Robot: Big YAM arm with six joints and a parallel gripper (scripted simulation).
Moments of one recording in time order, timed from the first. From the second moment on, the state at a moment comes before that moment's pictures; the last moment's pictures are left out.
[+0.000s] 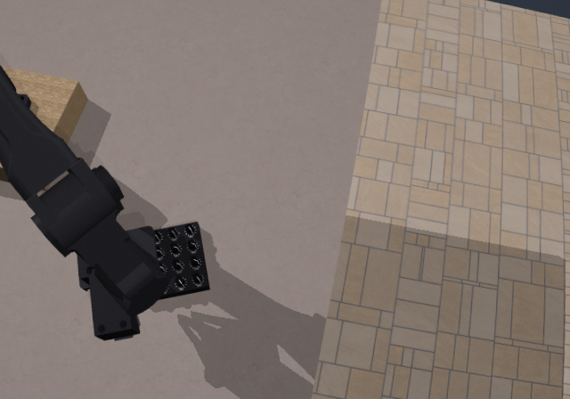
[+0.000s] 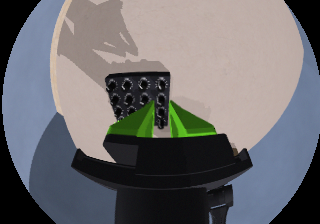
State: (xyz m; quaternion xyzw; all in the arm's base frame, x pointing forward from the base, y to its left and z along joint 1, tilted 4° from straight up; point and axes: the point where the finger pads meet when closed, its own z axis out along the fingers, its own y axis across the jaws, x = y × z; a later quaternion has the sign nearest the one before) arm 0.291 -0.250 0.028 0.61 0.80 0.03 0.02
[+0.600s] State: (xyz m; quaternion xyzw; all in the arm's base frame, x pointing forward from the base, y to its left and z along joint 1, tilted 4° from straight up) arm 0.287 -0.248 0.029 0.61 0.79 0.03 0.02
